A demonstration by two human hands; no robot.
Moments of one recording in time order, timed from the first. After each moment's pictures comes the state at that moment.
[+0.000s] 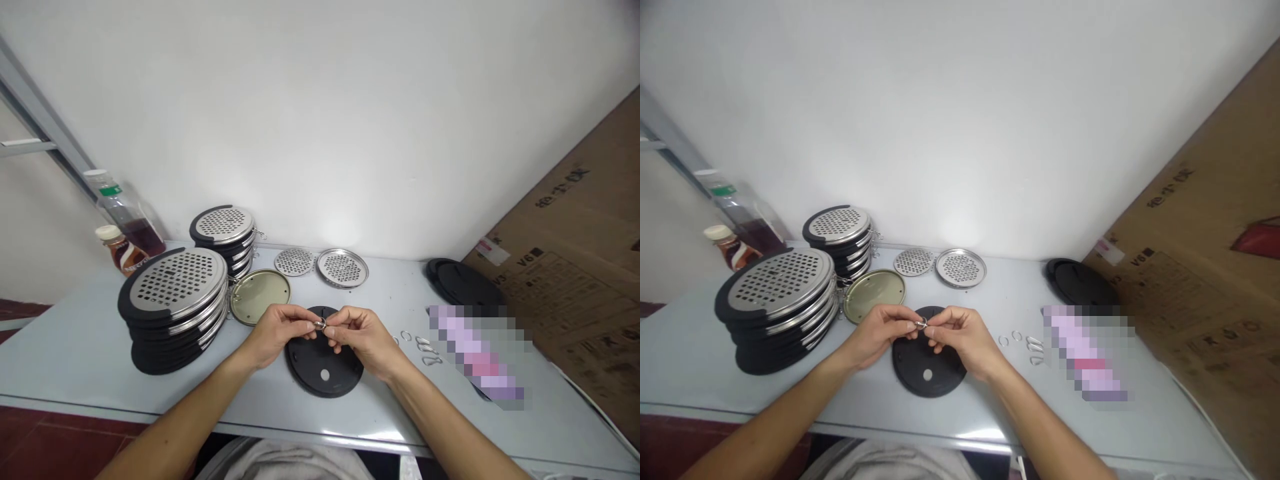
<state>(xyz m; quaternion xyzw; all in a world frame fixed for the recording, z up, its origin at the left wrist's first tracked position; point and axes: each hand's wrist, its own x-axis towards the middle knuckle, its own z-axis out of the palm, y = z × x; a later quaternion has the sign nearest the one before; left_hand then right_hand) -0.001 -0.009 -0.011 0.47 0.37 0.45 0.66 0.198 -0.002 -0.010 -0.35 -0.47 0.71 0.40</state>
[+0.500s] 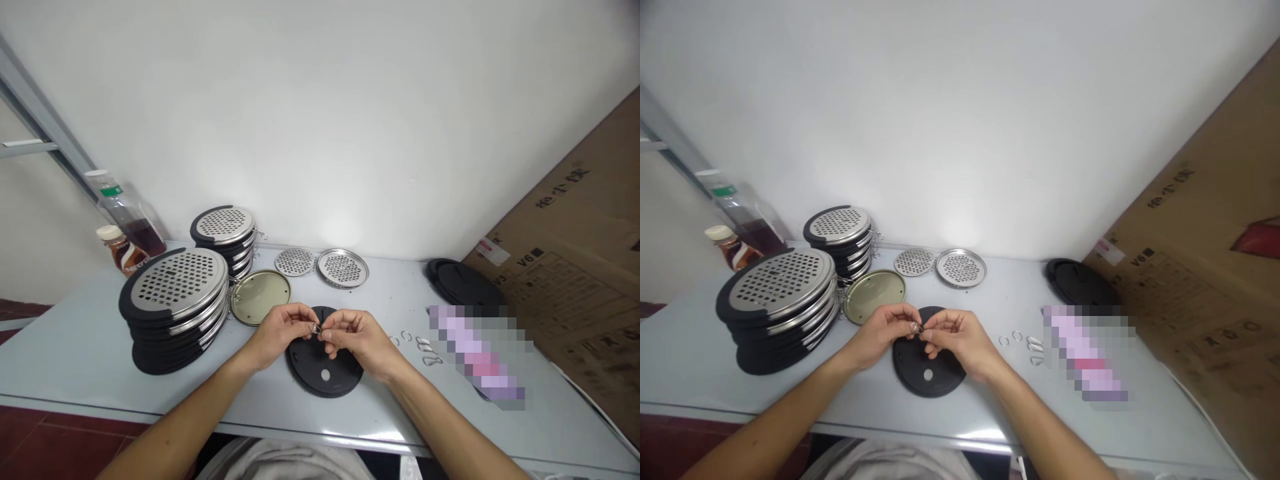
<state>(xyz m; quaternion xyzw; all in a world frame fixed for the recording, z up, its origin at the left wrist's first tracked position) 0.001 -0.010 -0.010 0.53 0.38 0.44 0.62 0.195 -0.003 -0.009 -0.35 -0.47 0.72 0.37</state>
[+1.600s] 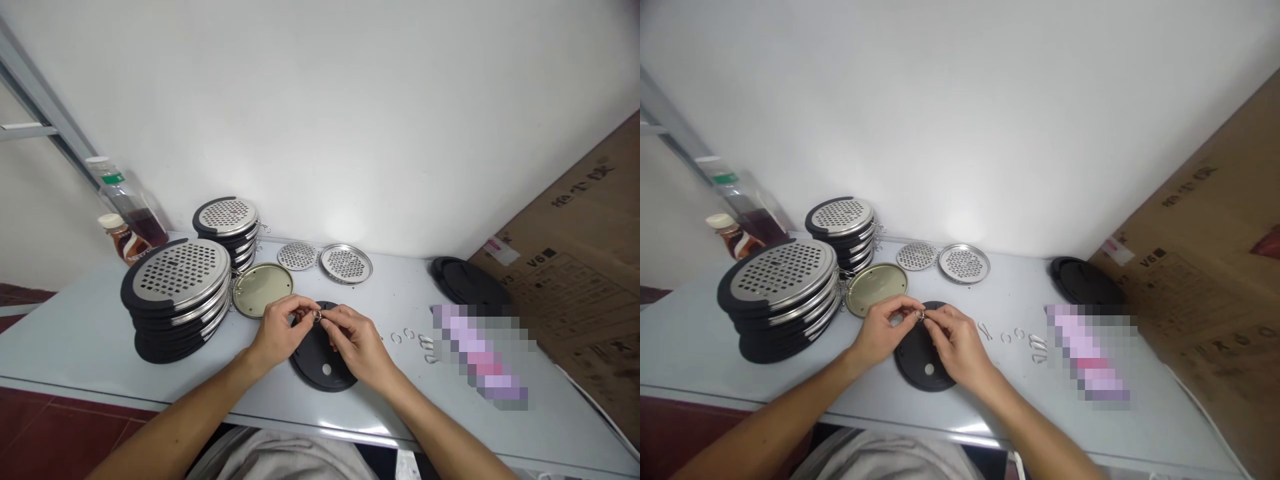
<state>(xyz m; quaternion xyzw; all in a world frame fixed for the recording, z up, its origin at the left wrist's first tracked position) 0.007 -0.015 -0.022 0.68 0.47 0.48 0.29 0.188 -0.015 -0.014 -0.40 -0.74 0.40 0.37</state>
